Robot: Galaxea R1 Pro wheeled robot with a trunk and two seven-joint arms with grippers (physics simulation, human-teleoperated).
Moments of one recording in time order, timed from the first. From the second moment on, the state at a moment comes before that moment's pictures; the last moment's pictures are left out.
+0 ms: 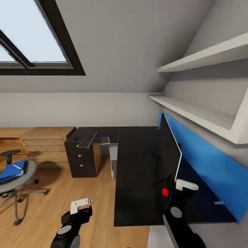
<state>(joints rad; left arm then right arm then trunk) -0.01 -0.09 -0.15 -1.58 0.21 0.60 0.49 -0.25 0.07 0.10 -1.23 0.10 0.01 -0.66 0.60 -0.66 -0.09</state>
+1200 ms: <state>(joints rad) -0.01 -0.09 -0.15 -1.57 0.21 0.60 0.49 -0.25 0.07 0.10 -1.23 0.10 0.00 -0.66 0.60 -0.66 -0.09</state>
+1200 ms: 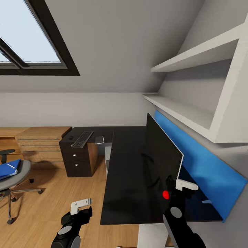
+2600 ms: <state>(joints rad) -0.01 -0.09 -0.15 -1.57 0.21 0.60 0.49 -0.25 0.08 0.14 -1.16 0.09 0.00 -0.65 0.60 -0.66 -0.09</state>
